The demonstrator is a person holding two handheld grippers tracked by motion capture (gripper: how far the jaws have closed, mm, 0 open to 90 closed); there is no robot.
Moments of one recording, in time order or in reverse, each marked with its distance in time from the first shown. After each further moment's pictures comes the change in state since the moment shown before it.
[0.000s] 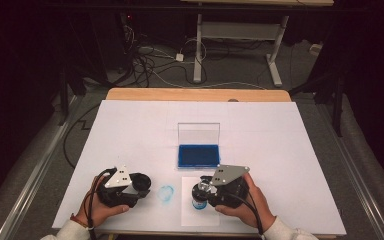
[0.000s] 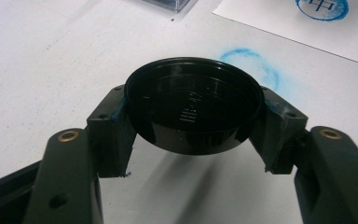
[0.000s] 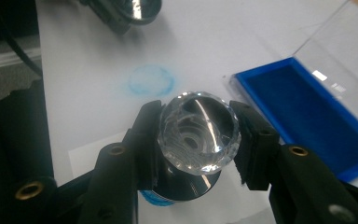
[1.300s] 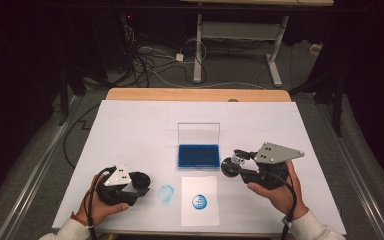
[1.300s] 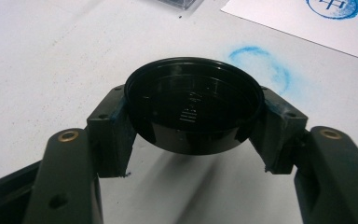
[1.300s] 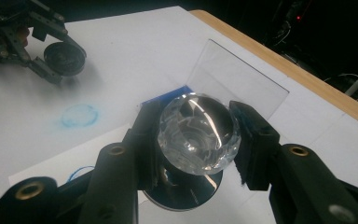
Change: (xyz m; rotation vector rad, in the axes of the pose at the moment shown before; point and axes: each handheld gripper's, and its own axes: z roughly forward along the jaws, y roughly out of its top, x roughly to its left) left arm 0.006 -0.002 0.003 0.005 0.004 -0.009; right arm -0.051 -0.009 -0.074 -0.170 -0.183 0.091
